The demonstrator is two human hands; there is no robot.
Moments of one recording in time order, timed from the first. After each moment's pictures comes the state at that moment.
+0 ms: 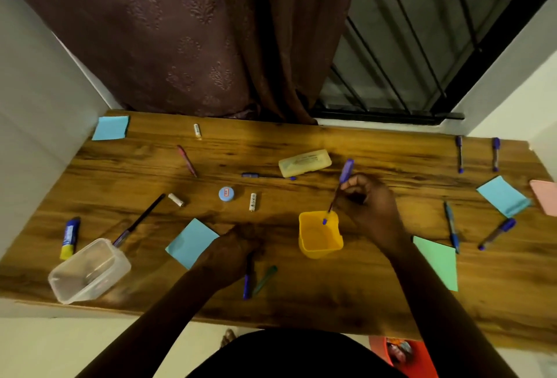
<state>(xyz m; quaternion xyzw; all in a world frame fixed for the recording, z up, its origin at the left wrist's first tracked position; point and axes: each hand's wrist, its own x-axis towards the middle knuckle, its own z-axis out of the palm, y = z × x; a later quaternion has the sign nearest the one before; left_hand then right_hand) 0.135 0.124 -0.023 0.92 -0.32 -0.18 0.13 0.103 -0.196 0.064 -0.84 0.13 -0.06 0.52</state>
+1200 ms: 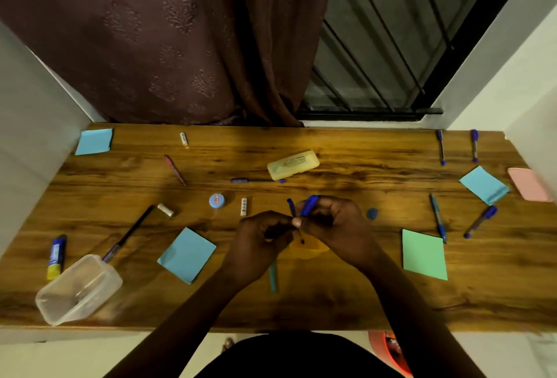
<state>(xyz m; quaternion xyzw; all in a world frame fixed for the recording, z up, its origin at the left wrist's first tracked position) 0.114 0.048 0.048 0.77 -0.22 -0.13 0.59 0.071 -0.147 0.086 -0.79 0.08 0.02 0.61</state>
